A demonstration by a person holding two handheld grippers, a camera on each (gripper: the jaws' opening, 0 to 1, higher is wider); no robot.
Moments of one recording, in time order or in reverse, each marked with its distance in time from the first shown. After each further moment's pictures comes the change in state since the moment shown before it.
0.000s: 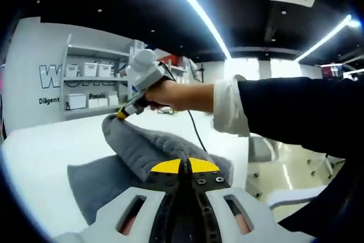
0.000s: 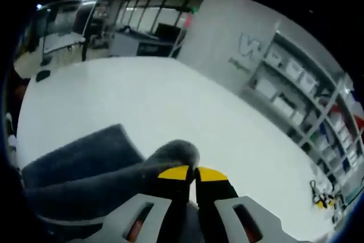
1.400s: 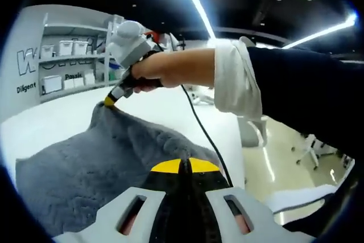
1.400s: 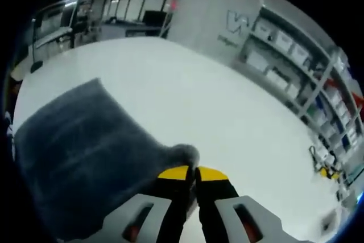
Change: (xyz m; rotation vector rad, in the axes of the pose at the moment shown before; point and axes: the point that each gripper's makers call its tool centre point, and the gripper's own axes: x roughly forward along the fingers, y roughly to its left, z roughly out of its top) left arm 0.118 -0.055 -0.049 -0.006 0.169 -0.167; right arm -0.011 -0.081 -0.115 0.071 0.156 -0.026
